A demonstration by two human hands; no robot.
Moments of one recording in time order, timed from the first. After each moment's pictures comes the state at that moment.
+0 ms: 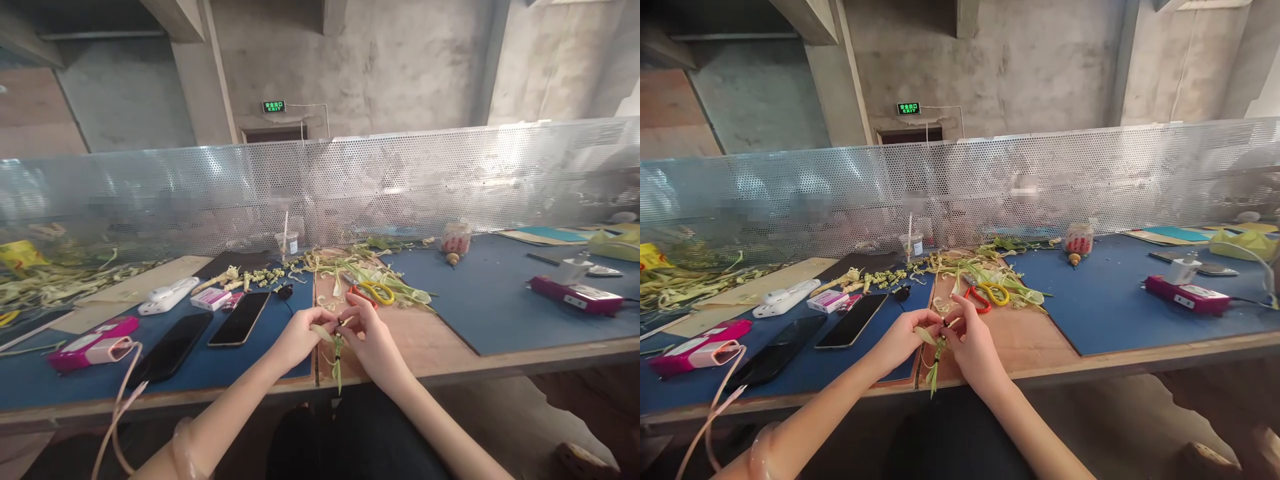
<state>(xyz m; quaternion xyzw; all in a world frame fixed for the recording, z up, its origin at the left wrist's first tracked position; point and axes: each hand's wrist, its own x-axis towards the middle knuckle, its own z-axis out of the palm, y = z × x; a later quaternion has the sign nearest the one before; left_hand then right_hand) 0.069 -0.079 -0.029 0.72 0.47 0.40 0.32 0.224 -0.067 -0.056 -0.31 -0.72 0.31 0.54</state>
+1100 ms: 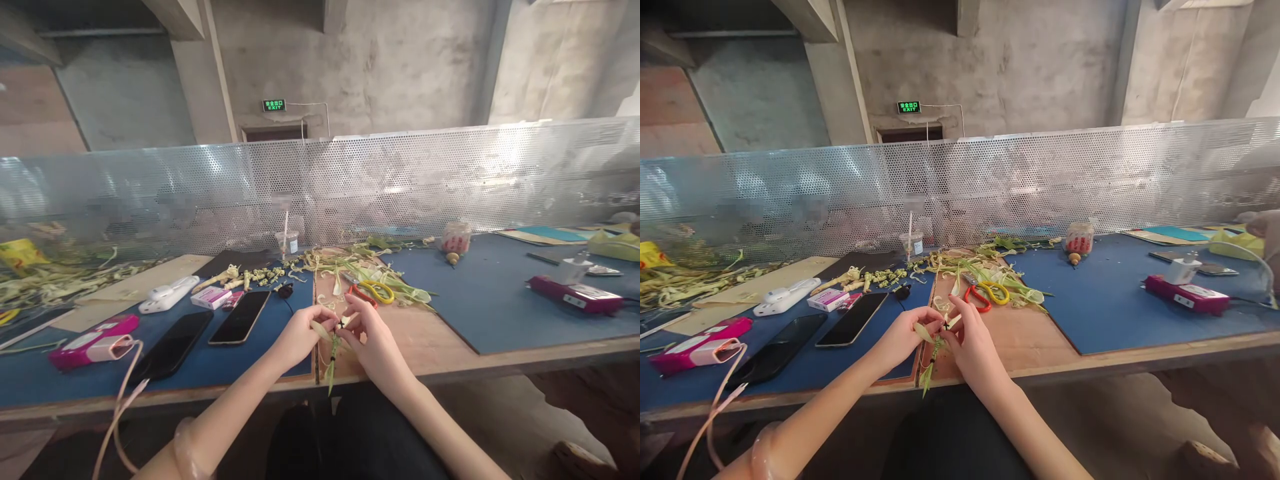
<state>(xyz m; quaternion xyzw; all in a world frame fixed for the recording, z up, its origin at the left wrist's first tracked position) 0.068 -0.078 -0.030 0.72 0.47 0.41 0.31 0.227 -0.065 -0.063 -0.32 -0.75 0.22 0.54</state>
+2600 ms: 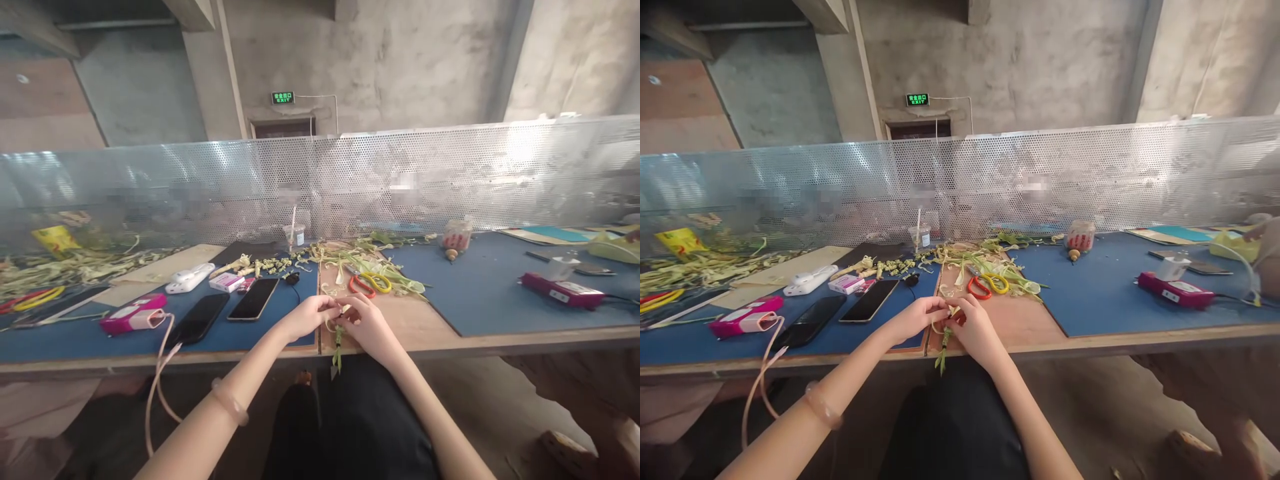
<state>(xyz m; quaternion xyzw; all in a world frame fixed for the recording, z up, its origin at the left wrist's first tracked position) 0.071 -0.082 -0.029 0.73 0.45 0.34 0.38 0.232 -0.069 -0.058 -0.31 -0.78 0.26 0.47</state>
